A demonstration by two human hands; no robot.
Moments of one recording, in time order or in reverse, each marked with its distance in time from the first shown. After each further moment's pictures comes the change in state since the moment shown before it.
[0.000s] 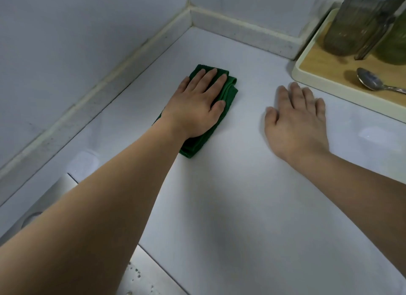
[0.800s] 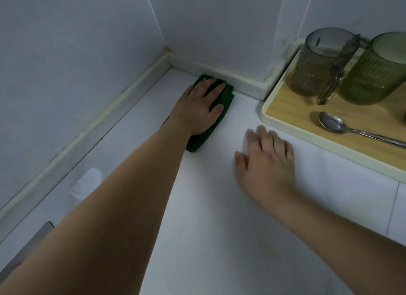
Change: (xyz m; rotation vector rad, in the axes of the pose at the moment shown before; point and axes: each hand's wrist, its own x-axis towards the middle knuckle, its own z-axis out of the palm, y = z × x) left_hand 0.121 0.019 -0.007 0.023 0.000 0.046; right_hand 0.010 0.017 -0.018 0.109 0.006 -0.111
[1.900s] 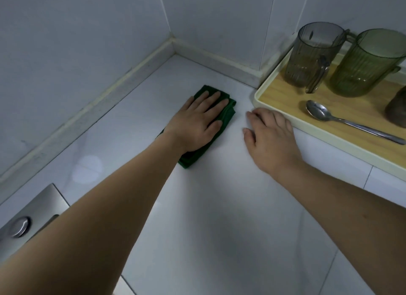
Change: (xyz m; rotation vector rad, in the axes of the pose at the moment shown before) left_hand -0.079 0.044 0.003 0.024 -0.055 0.031; right_hand 0.013 0.047 0.004 0.004 0.135 -0.227
